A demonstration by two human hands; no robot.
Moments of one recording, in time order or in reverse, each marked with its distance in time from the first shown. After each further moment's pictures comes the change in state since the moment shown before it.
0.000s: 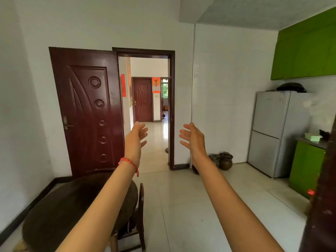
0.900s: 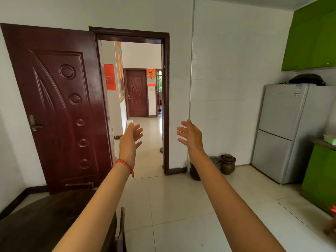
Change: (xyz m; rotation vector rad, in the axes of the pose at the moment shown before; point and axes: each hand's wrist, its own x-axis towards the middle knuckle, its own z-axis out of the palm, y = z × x) left_hand 0.303 -0.159 0.122 -0.022 0.035 -0.064; right_hand 0.348 0.088 -0.016 0.020 0.016 0.026
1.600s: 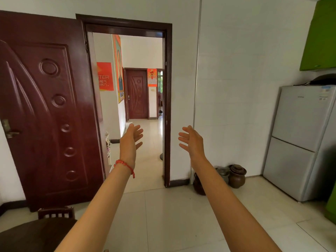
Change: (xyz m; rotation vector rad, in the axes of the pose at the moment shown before) left_hand 0.250 -0.095 0.065 -0.017 0.004 0.000; right_hand 0.262 0.085 0.020 -0.041 -0.041 -0.004
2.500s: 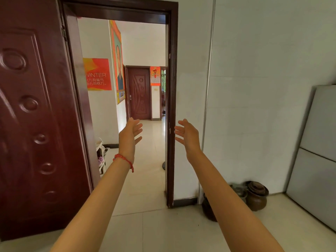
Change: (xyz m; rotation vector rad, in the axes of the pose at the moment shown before) left_hand 0.337 -0.102 0.087 0.007 0.019 0.044; right_hand 0.358 0.070 0.051 0.016 -0.038 0.023
